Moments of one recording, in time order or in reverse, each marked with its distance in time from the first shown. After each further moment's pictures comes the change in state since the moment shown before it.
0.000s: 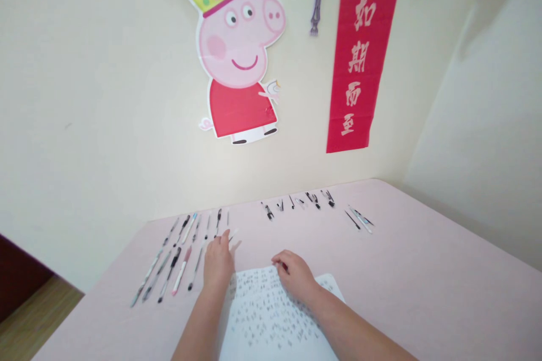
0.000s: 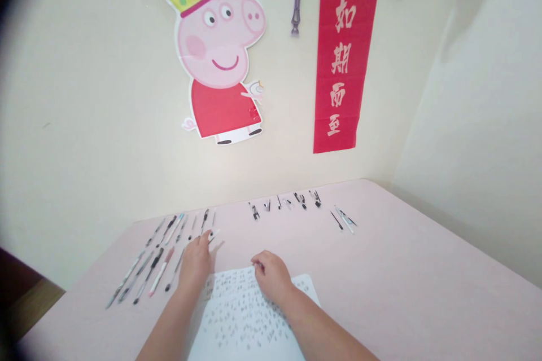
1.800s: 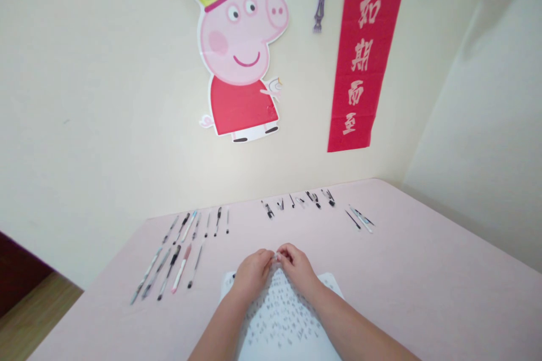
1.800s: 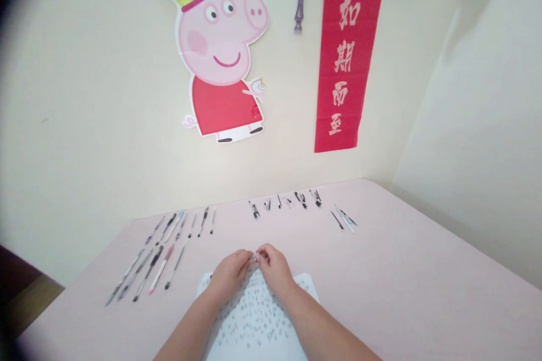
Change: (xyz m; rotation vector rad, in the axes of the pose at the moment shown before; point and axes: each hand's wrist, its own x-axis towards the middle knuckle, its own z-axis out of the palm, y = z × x) left_hand -0.026 0.069 -0.006 -0.394 -0.420 0.377; right_hand 0.007 0.006 0.001 0.357 0.096 0.101
